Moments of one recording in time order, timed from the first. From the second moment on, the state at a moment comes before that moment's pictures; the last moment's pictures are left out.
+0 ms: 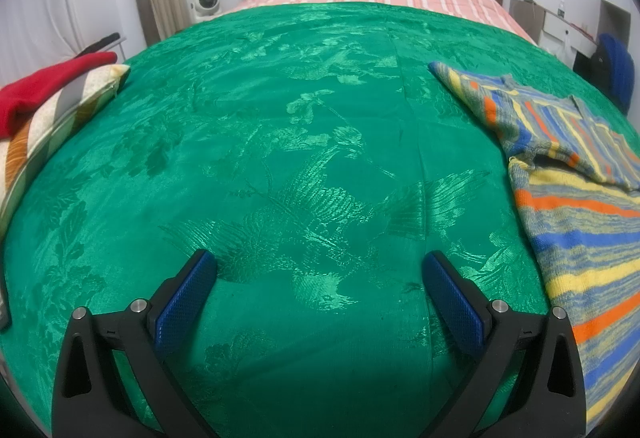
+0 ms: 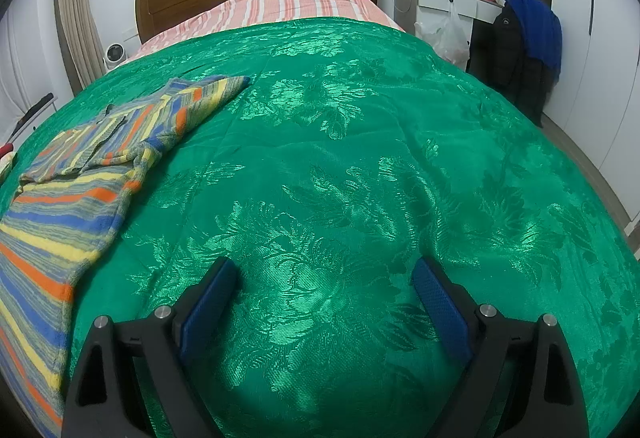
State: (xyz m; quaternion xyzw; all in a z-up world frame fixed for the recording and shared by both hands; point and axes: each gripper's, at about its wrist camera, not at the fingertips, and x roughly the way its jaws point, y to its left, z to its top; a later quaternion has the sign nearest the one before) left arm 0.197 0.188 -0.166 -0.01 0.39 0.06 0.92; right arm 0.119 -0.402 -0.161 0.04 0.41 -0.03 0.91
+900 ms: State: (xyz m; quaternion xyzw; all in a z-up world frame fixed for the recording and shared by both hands) left arm 0.197 0.188 -0.166 -0.01 0.39 0.06 0.92; right arm 0.120 -0.399 -0.162 0.03 0.41 -0.04 0.91
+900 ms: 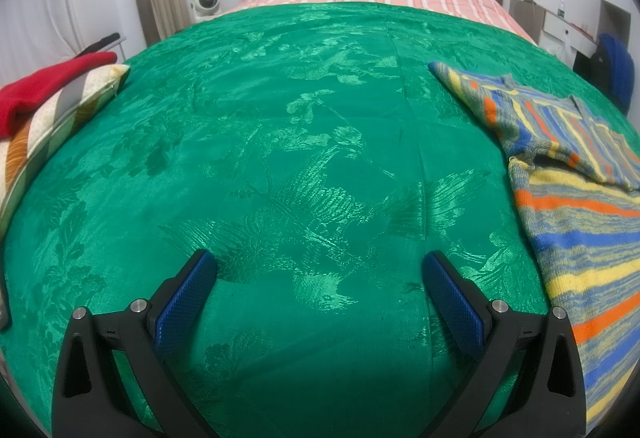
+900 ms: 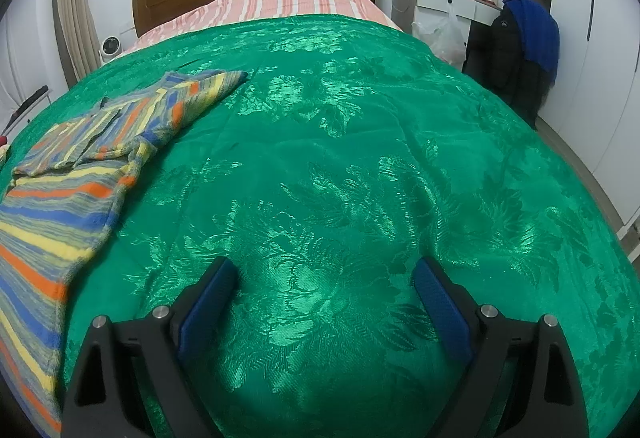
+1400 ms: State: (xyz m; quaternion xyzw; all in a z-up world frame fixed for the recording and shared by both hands) left arm 0.197 0.188 -0.166 -0.01 0.39 0.06 0.92; right arm 0.120 -0.399 -0.162 0.02 0.41 -0.05 0.91
